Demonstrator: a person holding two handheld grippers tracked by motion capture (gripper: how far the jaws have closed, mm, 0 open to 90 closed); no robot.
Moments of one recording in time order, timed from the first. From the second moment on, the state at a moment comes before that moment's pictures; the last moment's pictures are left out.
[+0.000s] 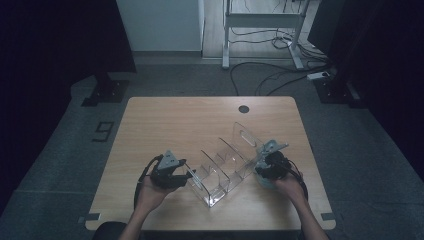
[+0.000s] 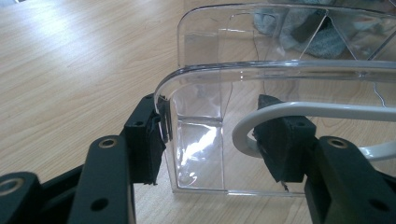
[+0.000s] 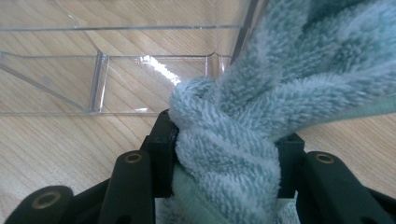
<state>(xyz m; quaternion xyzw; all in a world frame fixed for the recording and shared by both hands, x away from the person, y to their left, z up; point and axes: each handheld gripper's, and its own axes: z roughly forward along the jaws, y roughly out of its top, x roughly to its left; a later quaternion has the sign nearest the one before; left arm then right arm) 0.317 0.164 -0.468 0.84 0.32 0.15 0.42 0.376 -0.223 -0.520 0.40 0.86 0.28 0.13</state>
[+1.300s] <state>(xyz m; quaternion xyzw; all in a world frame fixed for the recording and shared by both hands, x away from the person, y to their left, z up) 0.323 0.175 -0.468 0.82 0.35 0.18 0.41 0.348 -0.210 -0.475 0.35 0.86 0.36 0.12</state>
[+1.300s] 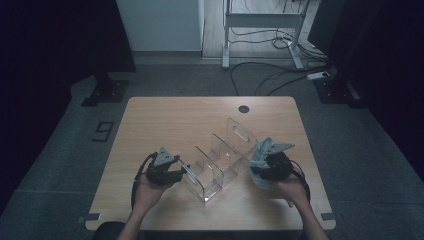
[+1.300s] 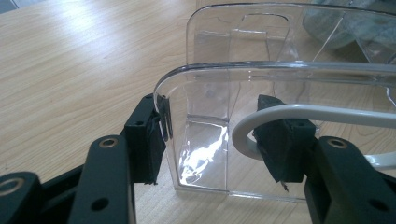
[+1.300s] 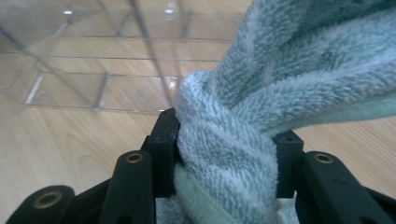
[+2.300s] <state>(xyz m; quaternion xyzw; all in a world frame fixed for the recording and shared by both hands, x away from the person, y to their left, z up) 0.319 0.165 -0.468 0.83 0.35 0.16 0.42 0.353 -0.175 -0.493 0.31 0.87 0.35 0.13</state>
